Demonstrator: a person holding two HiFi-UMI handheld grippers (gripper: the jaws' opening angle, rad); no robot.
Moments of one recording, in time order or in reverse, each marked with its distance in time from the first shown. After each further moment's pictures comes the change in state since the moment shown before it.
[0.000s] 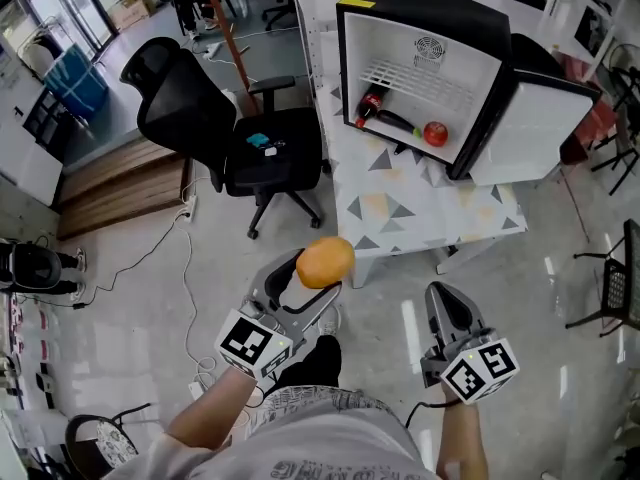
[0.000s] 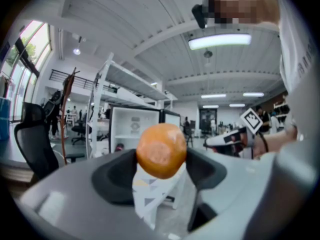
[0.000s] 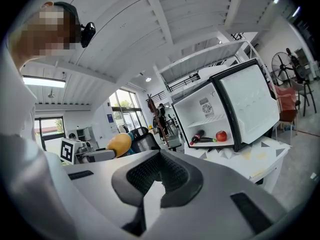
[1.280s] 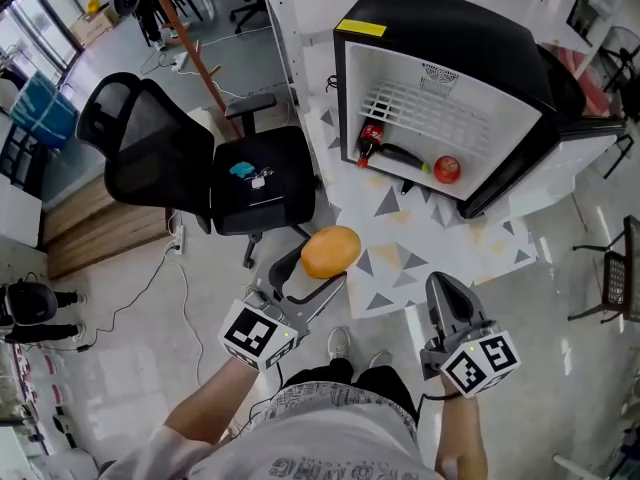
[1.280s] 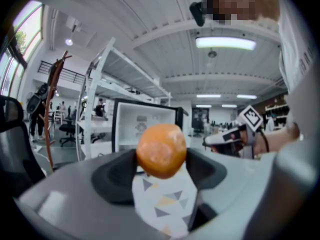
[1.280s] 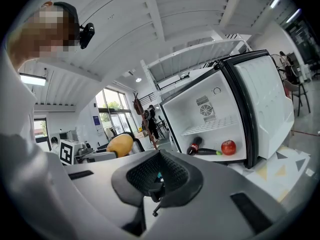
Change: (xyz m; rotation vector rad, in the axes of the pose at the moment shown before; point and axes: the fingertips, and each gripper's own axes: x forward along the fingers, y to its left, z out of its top) left arm 0.125 0.166 0.028 0.008 0.028 -0.126; right arm 0.177 -0.051 0.062 0.033 -0.021 -0.121
